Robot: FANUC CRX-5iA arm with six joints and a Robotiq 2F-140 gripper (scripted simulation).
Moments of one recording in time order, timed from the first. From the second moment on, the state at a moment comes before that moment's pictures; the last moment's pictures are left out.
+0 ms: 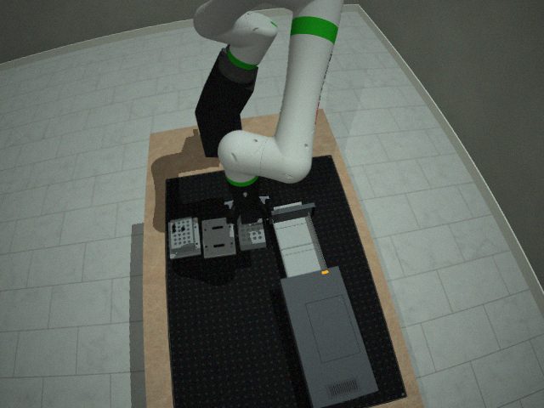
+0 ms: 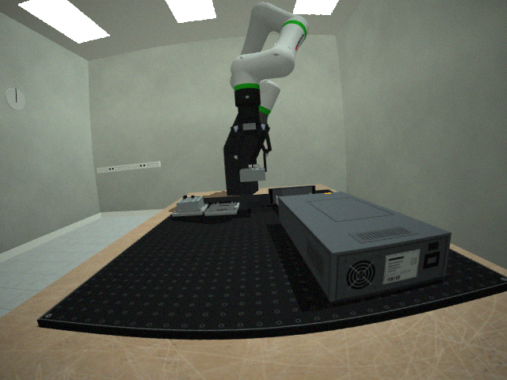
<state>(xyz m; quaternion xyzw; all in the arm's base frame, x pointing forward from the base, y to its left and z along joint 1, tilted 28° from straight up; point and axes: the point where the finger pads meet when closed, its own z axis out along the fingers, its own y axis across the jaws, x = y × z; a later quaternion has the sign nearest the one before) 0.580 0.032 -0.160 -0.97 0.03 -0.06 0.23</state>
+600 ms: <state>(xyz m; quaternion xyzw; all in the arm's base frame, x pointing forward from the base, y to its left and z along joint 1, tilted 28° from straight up) 0.559 0.001 -0.179 -0.97 0.03 -0.06 0.23</state>
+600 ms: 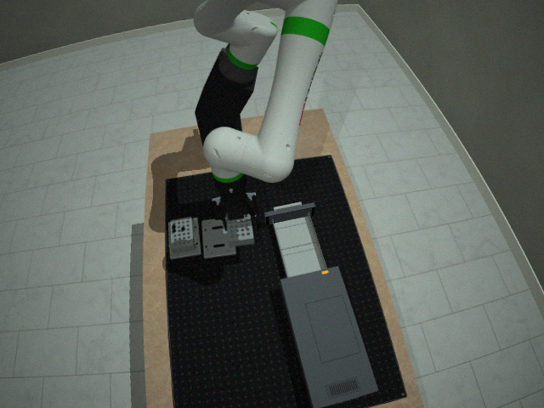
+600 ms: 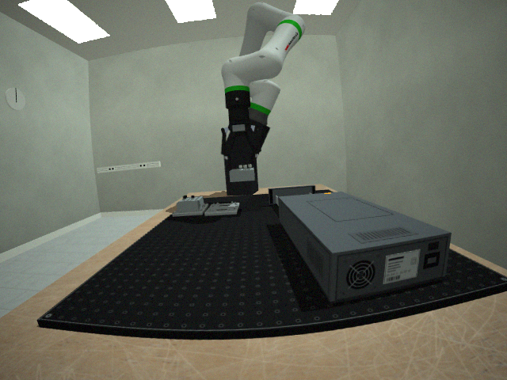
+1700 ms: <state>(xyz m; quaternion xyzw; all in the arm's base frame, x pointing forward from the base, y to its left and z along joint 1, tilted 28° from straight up) 0.520 -0.056 -0.214 -0.97 0.03 -0.06 0.23</state>
